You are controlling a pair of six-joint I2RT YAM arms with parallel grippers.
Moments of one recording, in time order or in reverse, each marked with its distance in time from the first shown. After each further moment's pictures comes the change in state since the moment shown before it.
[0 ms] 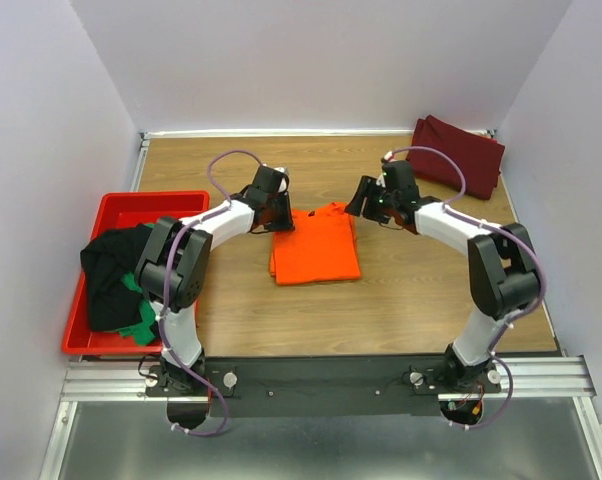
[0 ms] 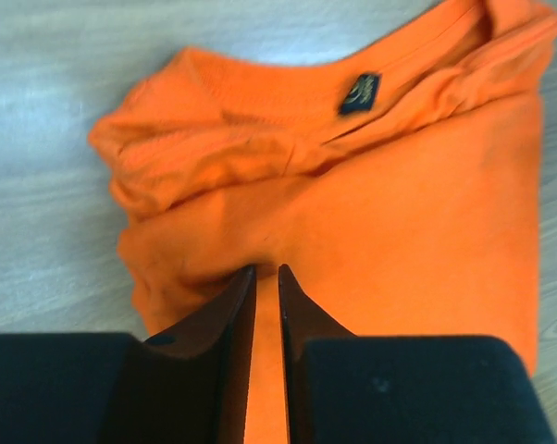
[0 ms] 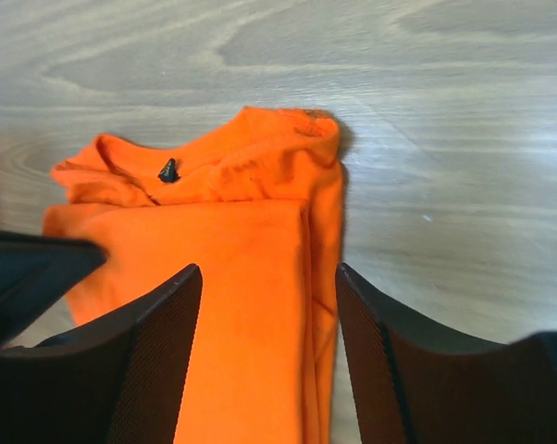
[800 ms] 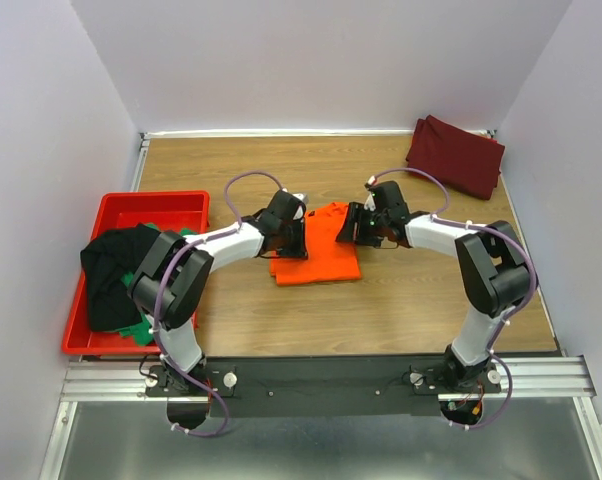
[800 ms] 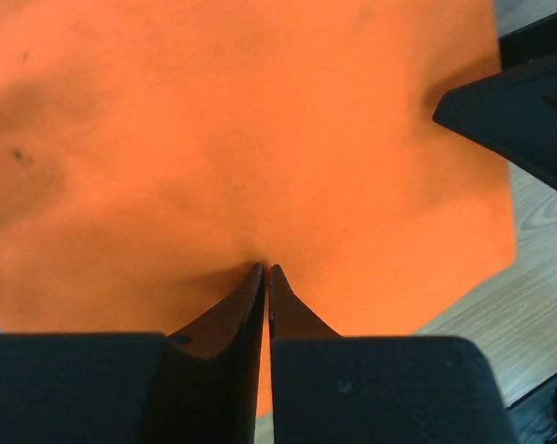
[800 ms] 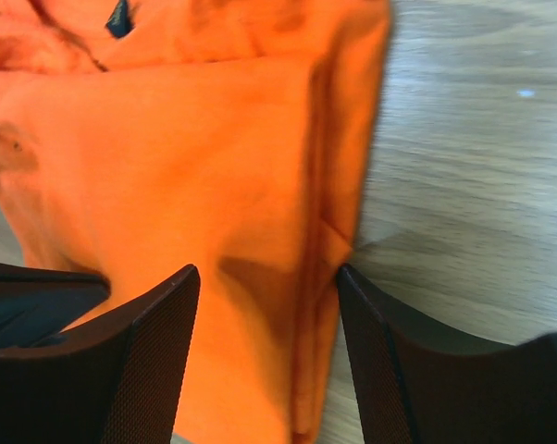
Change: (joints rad) left arm -0.154 -0.101 -0.148 0.013 0.031 -0.019; right arm 0.040 0.000 -0.132 0.008 -0.106 -0.039
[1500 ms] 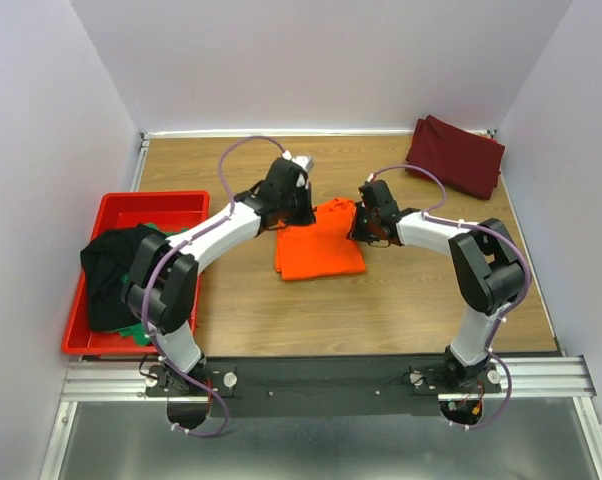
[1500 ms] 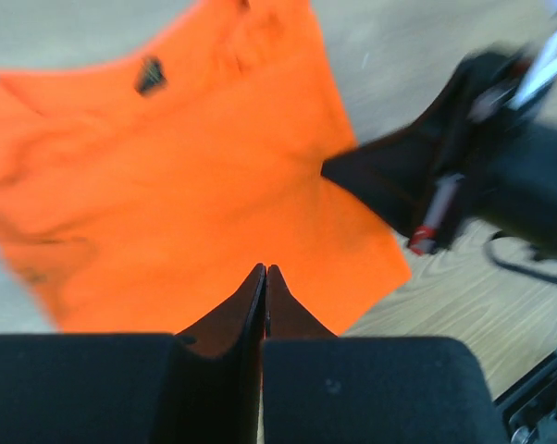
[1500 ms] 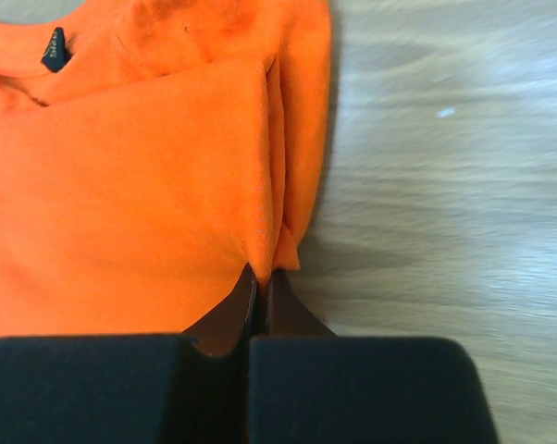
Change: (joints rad) left arm 0.010 -0.034 0.190 -0.048 -0.021 0.043; right arm 0.062 0.034 0.060 -0.053 0.242 0.060
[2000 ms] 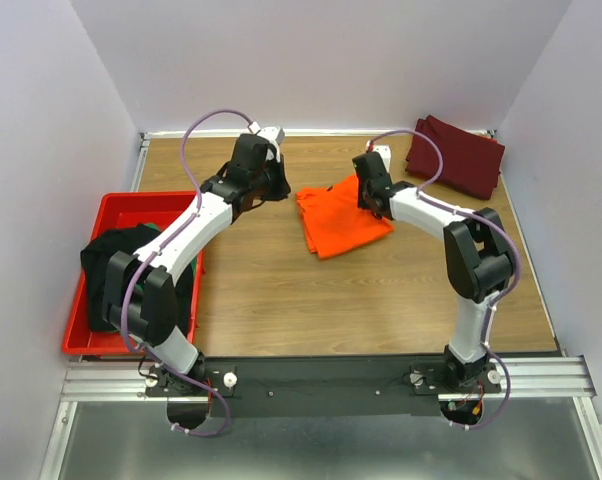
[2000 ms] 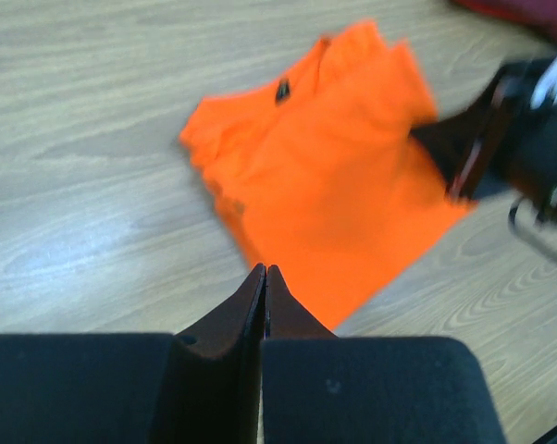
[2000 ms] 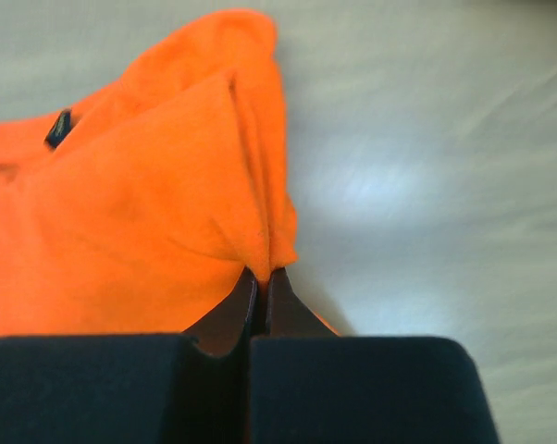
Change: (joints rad) left arm 0.146 -0.128 0.114 -0.071 -0.034 0.107; right arm -0.008 0.081 0.266 -0.129 0.395 -0.204
